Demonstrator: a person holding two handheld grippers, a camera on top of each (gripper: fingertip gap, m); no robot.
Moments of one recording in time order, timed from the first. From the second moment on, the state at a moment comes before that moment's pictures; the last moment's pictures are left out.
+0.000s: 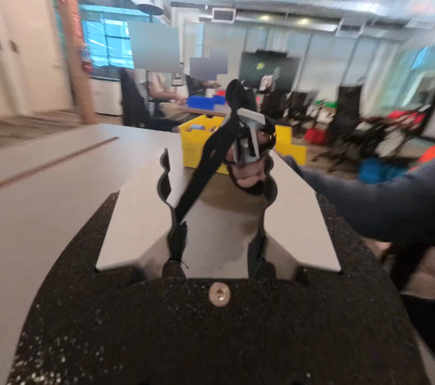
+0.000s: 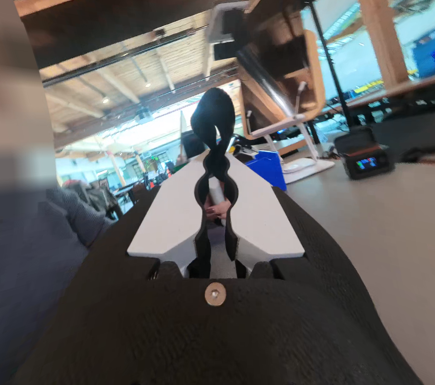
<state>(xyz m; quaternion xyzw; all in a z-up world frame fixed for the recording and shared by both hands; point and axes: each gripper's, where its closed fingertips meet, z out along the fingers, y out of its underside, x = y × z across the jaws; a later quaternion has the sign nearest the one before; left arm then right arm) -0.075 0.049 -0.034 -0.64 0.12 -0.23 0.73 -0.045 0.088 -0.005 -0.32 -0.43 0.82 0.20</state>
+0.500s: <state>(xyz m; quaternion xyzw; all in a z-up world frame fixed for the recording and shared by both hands) -0.075 0.065 -0.071 -0.69 0.21 0.00 0.69 -0.062 0.084 -0.014 -0.36 -0.44 0.78 0.24</state>
